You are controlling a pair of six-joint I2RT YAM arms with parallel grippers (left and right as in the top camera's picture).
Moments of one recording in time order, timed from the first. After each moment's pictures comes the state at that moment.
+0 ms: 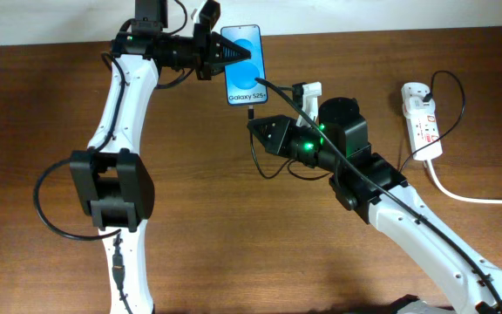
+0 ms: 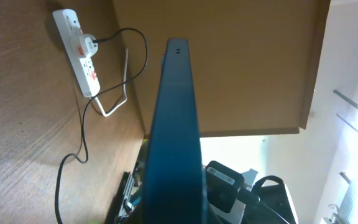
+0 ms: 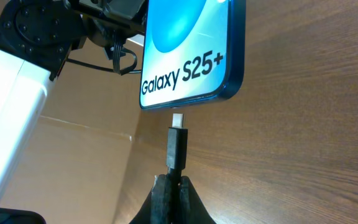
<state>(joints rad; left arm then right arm) -0.12 2.37 2.29 -0.80 1.51 -0.52 0.46 1.40 1.00 0.03 -0.47 0.89</state>
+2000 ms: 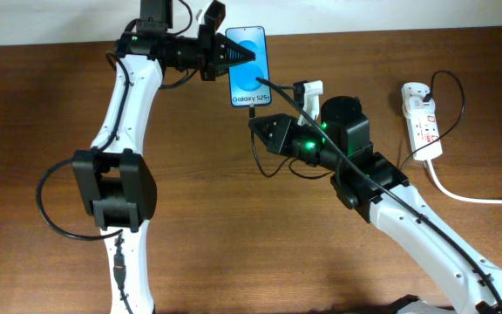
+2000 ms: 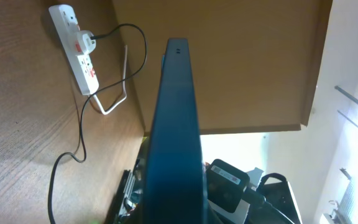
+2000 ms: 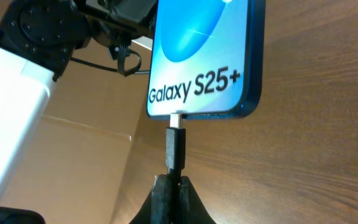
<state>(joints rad) -0.13 2.37 2.29 -0.80 1.51 -0.51 0.45 1.40 1.00 0.04 -0.49 0.87</state>
